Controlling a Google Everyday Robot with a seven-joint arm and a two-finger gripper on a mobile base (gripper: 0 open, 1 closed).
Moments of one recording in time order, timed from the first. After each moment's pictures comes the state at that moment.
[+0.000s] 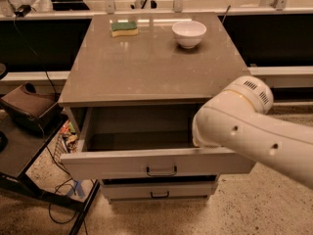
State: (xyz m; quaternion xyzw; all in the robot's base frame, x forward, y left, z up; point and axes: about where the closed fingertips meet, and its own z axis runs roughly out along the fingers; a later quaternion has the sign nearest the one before) arm 0.500 -0.127 0.733 -0.66 0.71 -0.15 0.19
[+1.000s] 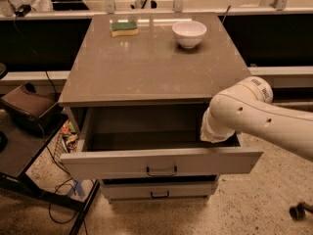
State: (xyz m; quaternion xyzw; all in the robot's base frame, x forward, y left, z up) arm 0.554 -0.168 0.677 -0.65 0.73 -0.11 0.17
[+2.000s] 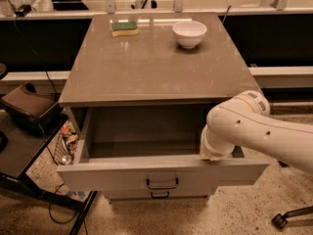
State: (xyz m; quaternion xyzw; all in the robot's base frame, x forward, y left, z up) arm 0.501 -0.163 0.642 -0.63 0.76 -0.06 0.13
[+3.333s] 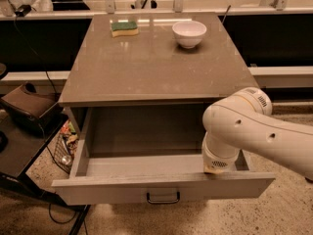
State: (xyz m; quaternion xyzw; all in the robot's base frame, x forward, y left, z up) arm 0.441 -0.162 0.668 -0.63 0.77 -0.04 0.05
